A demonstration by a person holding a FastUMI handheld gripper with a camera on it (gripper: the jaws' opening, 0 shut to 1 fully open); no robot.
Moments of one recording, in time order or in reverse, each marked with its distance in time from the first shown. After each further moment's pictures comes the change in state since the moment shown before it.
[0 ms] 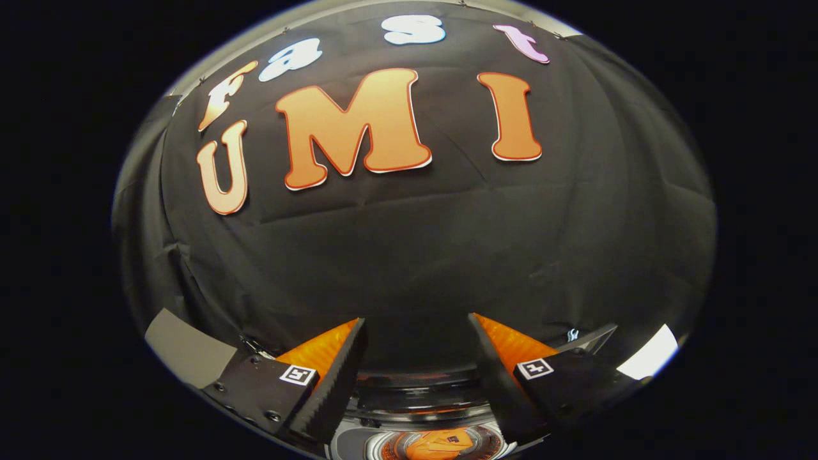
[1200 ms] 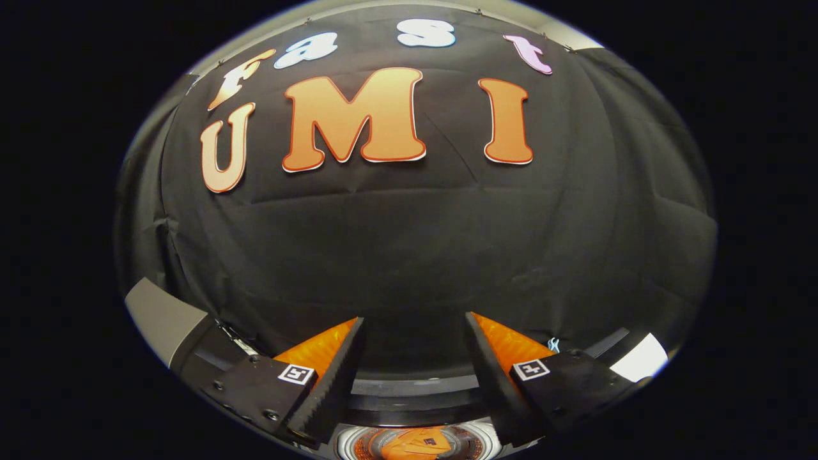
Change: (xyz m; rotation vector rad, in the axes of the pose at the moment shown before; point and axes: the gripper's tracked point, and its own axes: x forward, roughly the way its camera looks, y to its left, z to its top) arm -0.029 -0.018 -0.038 -0.087 -0.051 -0.059
